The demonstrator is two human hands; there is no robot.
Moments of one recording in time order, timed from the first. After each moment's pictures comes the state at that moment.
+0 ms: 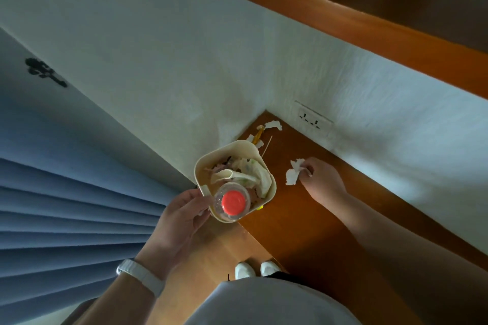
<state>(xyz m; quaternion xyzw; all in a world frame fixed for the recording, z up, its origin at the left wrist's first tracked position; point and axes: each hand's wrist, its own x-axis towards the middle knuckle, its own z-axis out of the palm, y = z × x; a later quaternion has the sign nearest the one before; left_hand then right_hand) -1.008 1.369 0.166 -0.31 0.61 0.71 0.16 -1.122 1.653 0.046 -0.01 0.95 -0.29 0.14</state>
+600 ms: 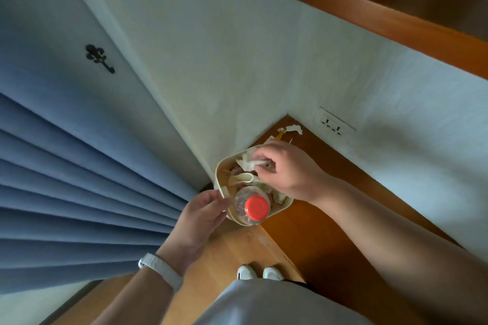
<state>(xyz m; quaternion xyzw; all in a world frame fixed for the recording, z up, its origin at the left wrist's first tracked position) -0.976 1.361 0.172 -0.29 0.61 0.73 0.13 -1.102 1.551 0.171 -0.37 0.85 -0.37 0.04</state>
